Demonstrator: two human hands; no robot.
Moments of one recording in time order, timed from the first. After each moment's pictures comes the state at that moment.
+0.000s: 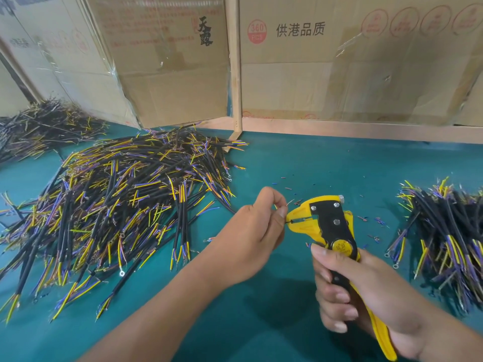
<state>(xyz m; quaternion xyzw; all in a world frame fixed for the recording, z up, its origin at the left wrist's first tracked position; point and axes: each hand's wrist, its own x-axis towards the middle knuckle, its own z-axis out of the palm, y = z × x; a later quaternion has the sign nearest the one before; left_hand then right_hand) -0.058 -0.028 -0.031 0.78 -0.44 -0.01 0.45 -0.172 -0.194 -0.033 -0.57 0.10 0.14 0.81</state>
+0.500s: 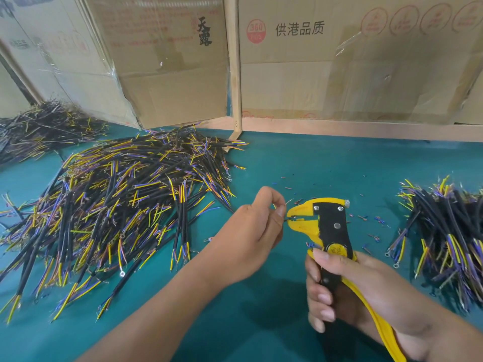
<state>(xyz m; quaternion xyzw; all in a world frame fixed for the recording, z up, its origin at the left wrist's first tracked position) -0.056 -0.028 -0.032 0.78 -0.44 0.00 0.45 -0.170 -0.192 -0.033 -0.50 0.06 0.18 0.84</state>
